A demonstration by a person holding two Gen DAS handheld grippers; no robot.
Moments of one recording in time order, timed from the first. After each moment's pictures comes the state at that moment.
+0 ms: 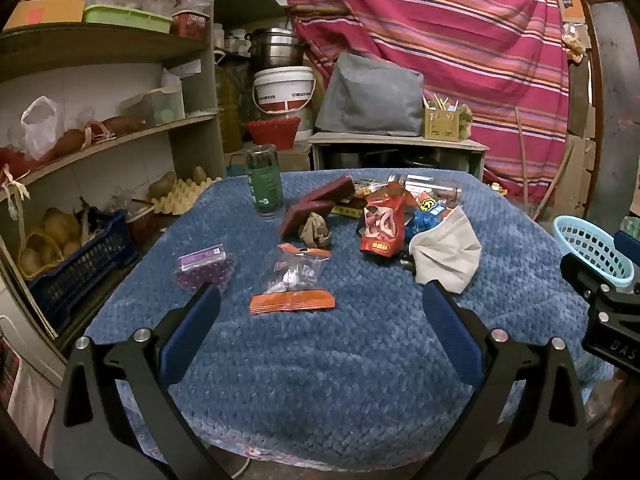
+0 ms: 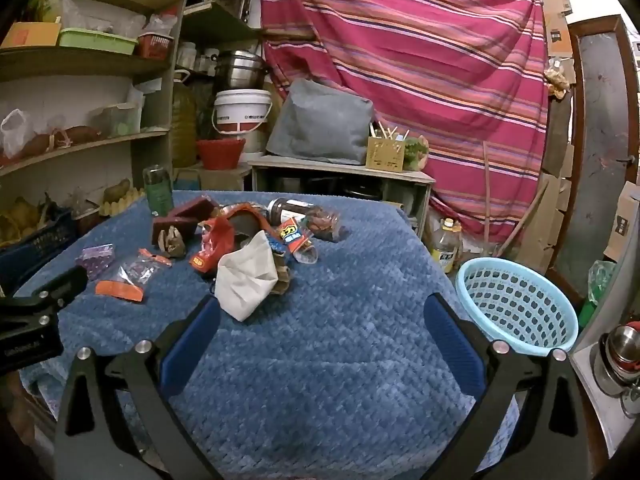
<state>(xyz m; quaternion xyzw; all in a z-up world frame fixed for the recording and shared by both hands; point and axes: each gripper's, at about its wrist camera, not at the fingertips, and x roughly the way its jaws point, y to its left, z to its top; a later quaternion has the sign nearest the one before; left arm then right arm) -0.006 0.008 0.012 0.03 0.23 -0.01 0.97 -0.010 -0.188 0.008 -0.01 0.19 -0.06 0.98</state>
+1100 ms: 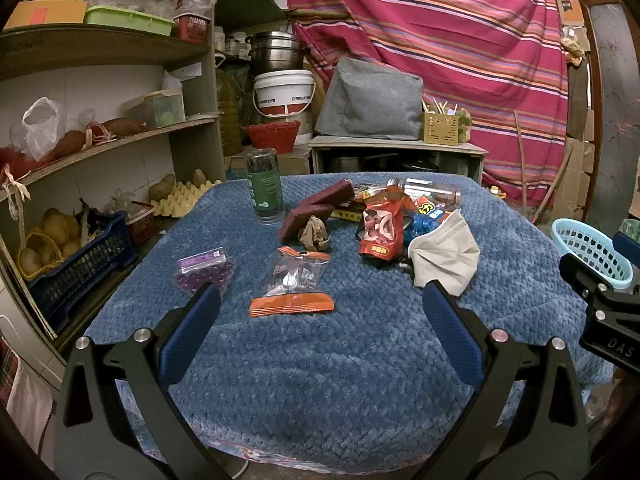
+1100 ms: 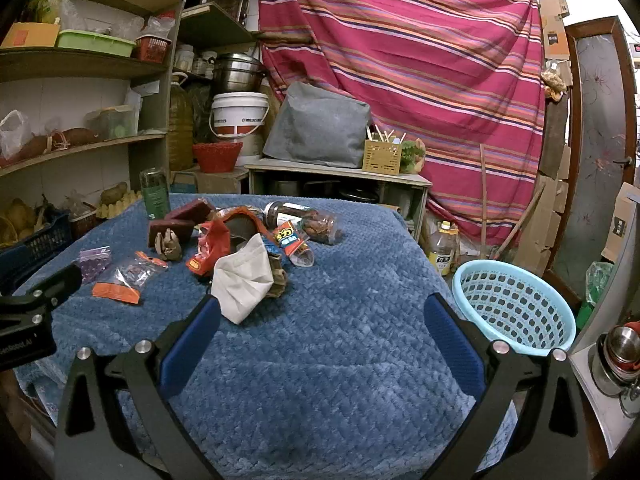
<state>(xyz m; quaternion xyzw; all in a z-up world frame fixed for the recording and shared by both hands) -0.006 0.003 0.009 0.03 0.22 -0.01 0.98 -0.011 -0.190 0.008 -0.01 0.18 -0.06 0.98</state>
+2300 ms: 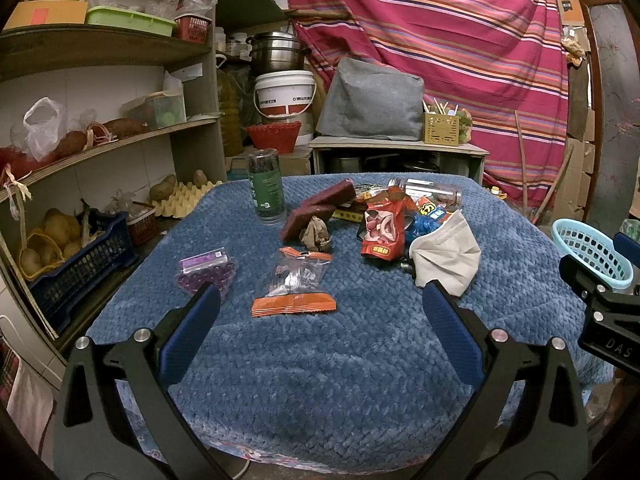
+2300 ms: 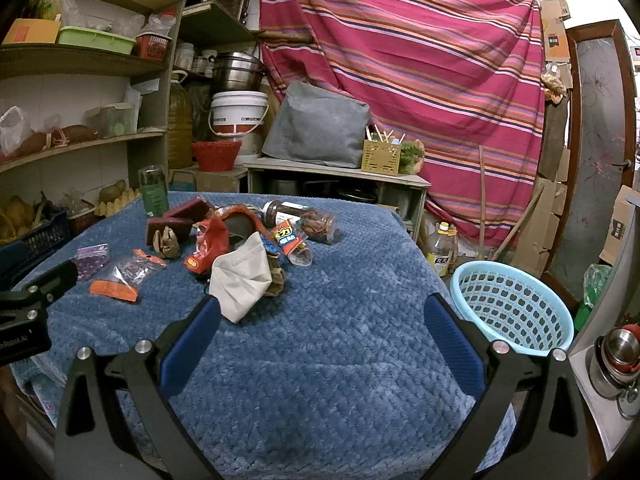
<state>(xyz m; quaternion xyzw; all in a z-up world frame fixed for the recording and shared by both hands) -0.007 0.003 0.009 0.03 0.21 -0.01 0.98 -0.011 -0.190 0.008 -0.02 0.18 -0.06 0.98</state>
